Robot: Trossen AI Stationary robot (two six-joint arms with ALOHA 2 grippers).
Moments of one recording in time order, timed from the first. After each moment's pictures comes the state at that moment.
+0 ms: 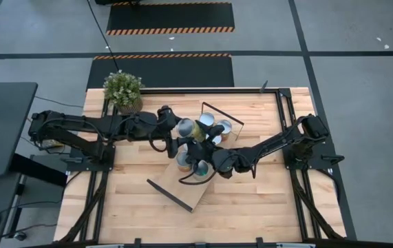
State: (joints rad) left arm -0.05 1.27 1.11 -0.17 -0.28 -0.15; right arm 0.30 1.83 1.24 0.58 1.19 -0.65
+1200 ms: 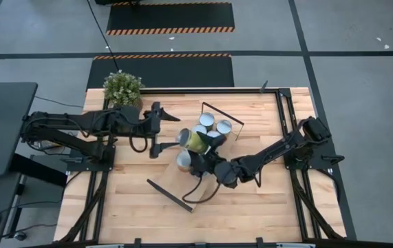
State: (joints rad) left arm -0.05 1.11 1.11 -0.30 -0.14 0.14; right arm 0.39 1.83 1.24 0.49 1.26 -0.62
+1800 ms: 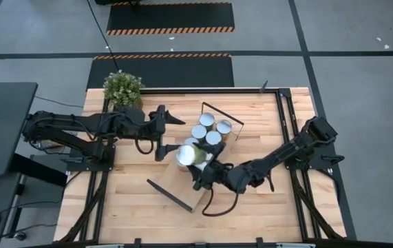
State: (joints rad) left arm -0.07 1.17 1.10 -0.21 -0.13 0.05; right arm 0.46 1.77 1.24 0.58 1.07 -0.61
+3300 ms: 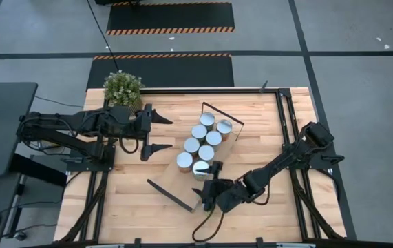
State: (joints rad) left arm -0.08 1.03 1.10 -0.37 -0.13 0.02; right arm 0.55 1.84 1.22 -0.02 0.83 0.14
